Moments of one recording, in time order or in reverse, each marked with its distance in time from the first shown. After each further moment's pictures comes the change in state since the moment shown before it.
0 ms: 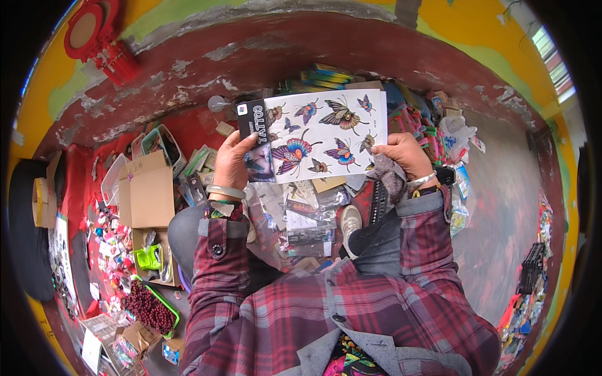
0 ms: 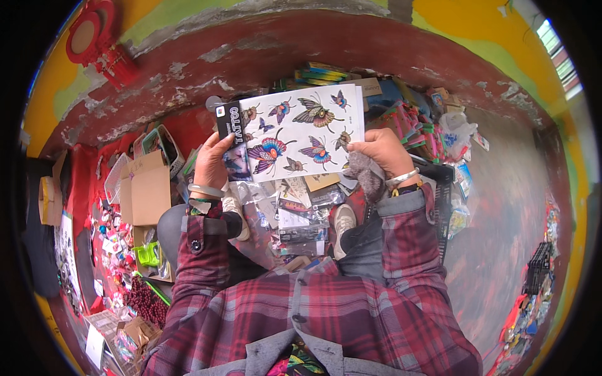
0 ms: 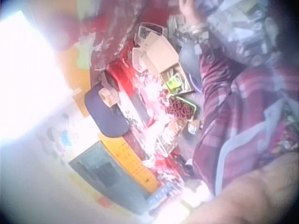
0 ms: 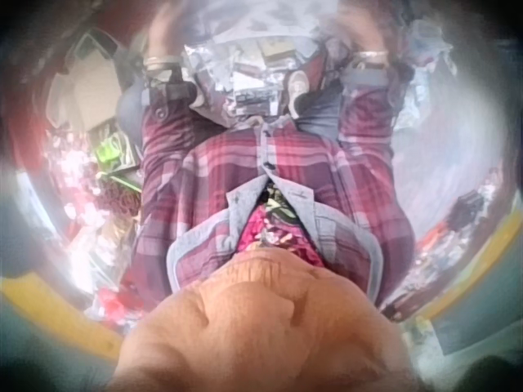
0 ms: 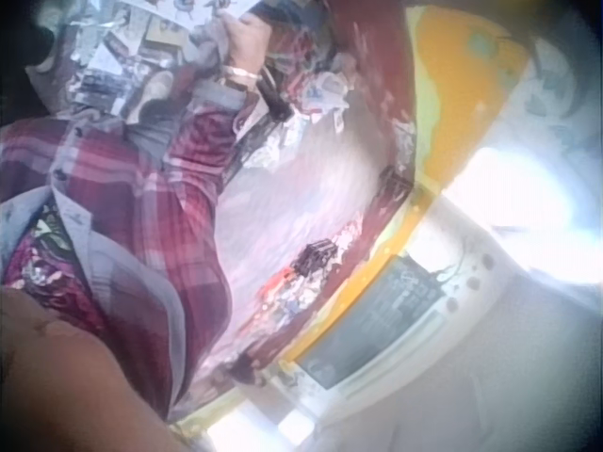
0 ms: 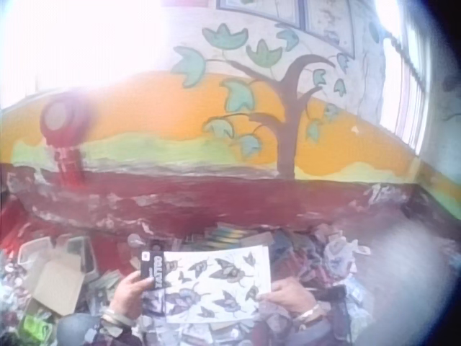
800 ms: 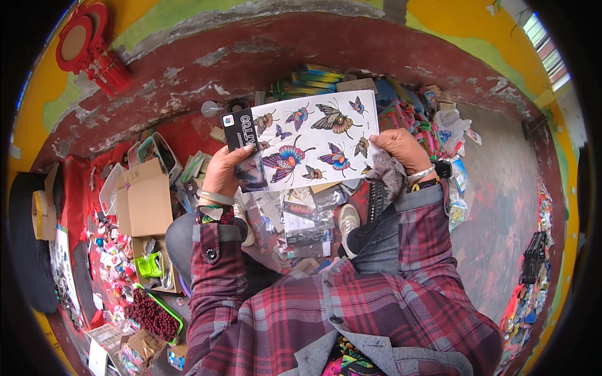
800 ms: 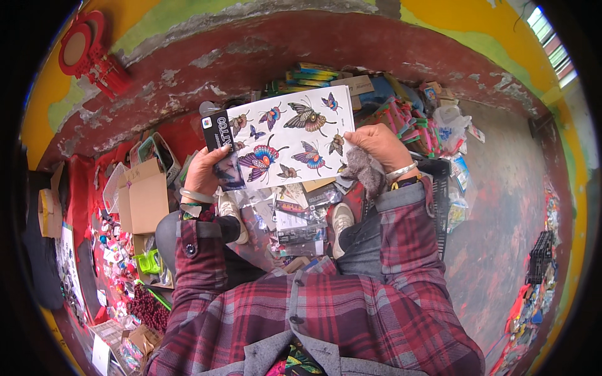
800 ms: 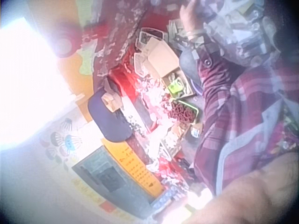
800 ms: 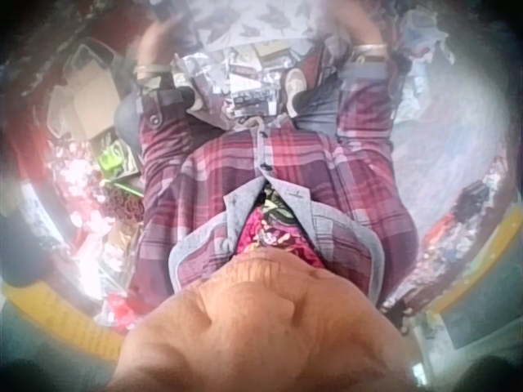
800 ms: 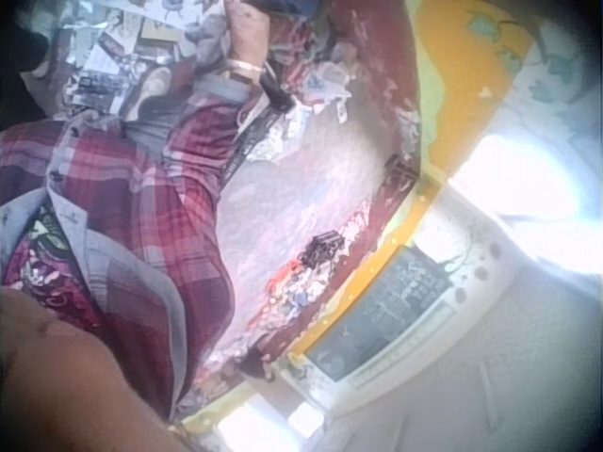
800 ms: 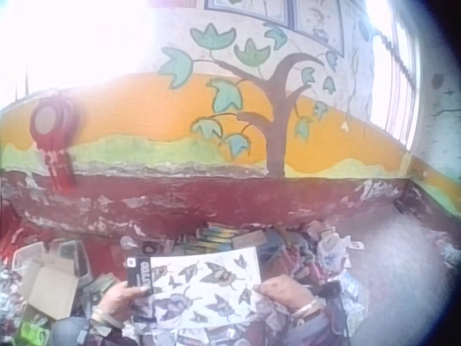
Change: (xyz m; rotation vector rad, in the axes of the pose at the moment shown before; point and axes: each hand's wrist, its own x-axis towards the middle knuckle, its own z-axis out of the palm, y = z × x) left_hand -0.003 0.014 -0.004 0.002 -0.077 -0.241; right_hand -0.002 -0.008 -0.008 0.094 -0.069 0.040
